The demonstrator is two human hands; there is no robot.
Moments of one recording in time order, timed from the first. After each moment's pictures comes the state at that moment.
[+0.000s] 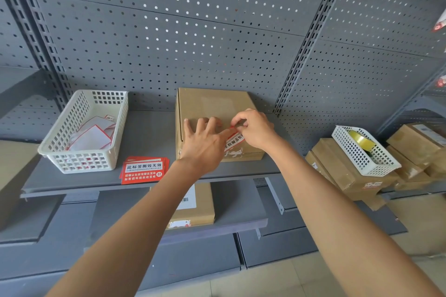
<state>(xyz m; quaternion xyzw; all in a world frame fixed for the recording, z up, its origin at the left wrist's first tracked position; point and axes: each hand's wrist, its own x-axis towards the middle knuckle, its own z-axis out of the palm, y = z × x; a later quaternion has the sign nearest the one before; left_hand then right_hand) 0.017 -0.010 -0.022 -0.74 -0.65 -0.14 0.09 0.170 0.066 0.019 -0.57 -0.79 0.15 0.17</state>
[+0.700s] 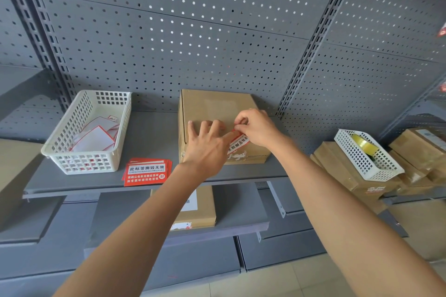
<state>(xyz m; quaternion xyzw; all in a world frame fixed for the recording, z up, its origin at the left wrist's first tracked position) 0.016 -0.010 -0.022 -0.75 -0.64 -0.14 0.09 0.164 0.080 0.025 -0.55 -0.81 0.13 0.15</state>
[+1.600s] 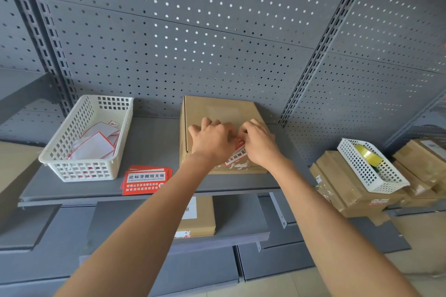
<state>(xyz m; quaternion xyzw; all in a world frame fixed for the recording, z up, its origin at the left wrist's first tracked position) 0.023 0.029 -0.002 -0.66 -0.70 -0.26 -0.06 0.163 0.068 0.011 -0.55 -0.82 0.05 0.14</state>
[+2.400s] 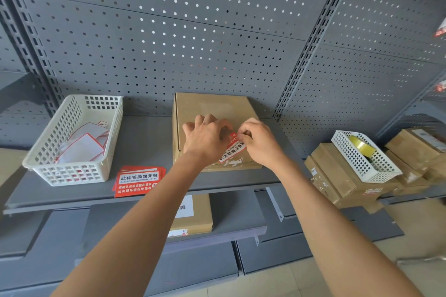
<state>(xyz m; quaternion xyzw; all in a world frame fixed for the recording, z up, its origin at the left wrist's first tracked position) 0.021 0.026 -0.003 -0.68 -0.67 -0.28 -0.08 0.184 0.069 0.001 -0.51 -0.81 0.16 0.23</state>
